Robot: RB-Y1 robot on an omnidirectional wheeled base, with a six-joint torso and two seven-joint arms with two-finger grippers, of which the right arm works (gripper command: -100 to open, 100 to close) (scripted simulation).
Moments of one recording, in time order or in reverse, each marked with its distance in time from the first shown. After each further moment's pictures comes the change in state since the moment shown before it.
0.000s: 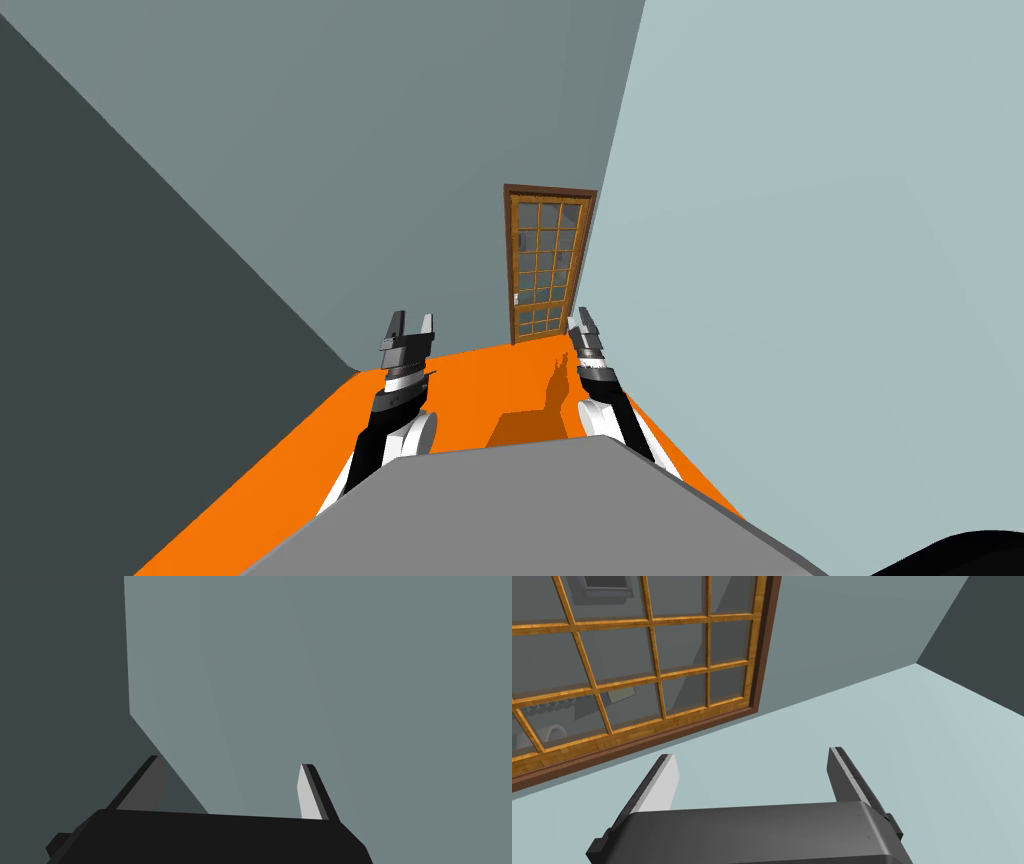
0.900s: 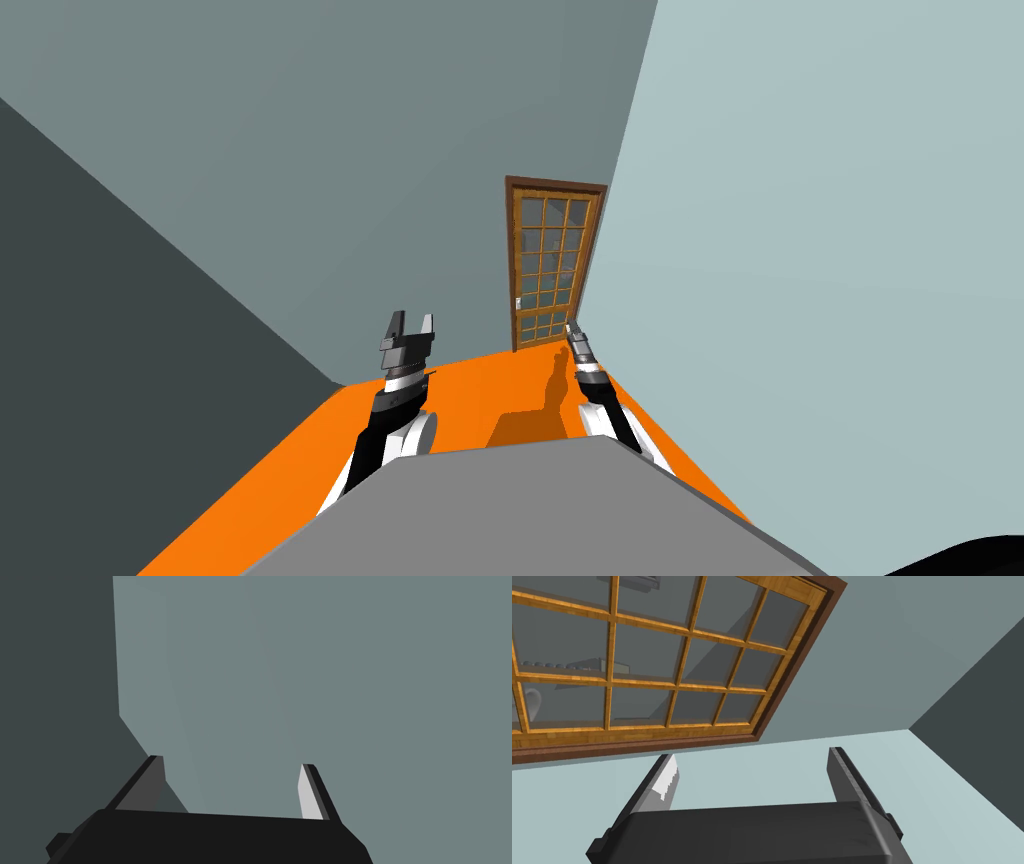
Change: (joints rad) arm -0.053 -0.053 -0.034 0.205 0.084 -0.080 0.150
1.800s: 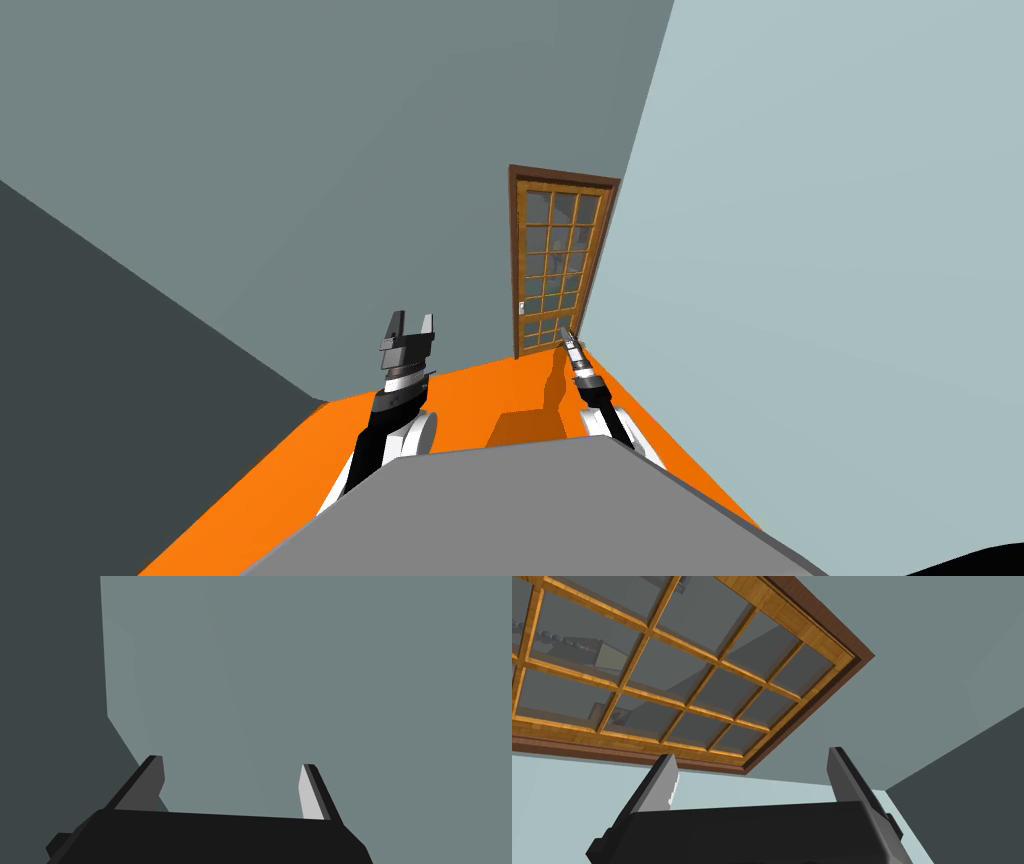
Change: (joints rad) arm -0.052 -0.028 -0.030 0.203 0.089 -0.078 0.161
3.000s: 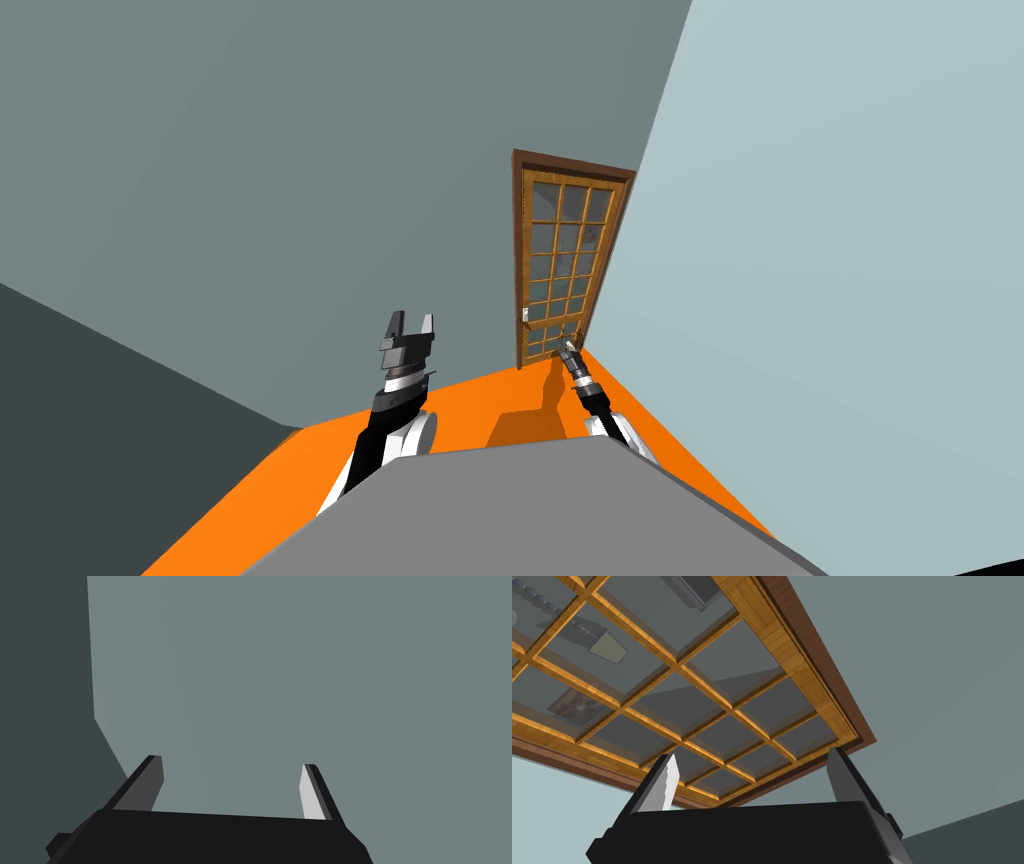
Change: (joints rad) arm -0.065 -0.026 -0.043 0.256 0.110 -0.097 0.194
